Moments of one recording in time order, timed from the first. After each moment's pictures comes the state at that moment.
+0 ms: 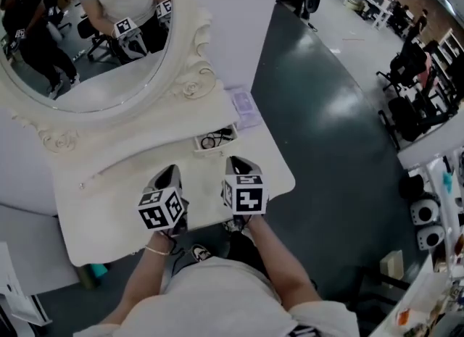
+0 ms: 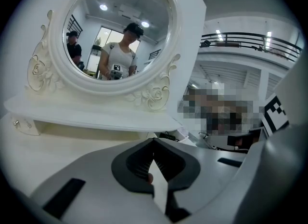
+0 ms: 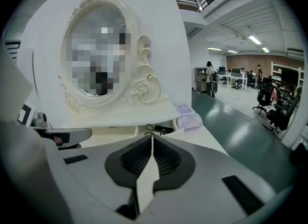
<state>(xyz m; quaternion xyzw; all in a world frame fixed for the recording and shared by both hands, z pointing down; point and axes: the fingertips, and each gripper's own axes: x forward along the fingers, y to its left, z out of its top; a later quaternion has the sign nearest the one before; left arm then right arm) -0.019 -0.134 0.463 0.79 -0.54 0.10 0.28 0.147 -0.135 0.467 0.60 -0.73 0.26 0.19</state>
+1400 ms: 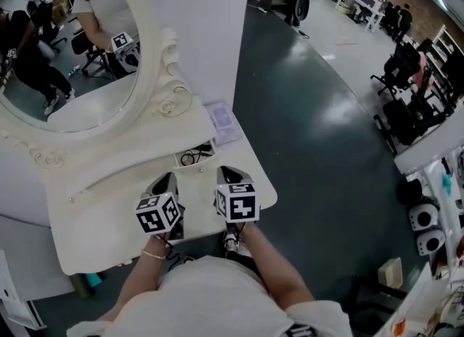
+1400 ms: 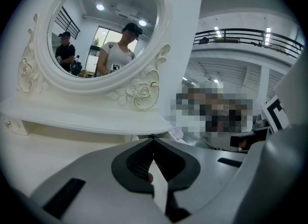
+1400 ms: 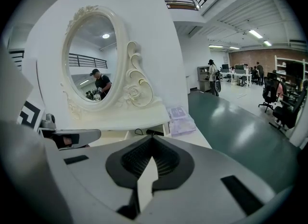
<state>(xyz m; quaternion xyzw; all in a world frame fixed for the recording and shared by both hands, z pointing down) 0.048 -0.156 0.457 0.79 -0.54 0.12 0.27 0.198 -0.151 0.460 0.58 -0.75 0.27 0.16</state>
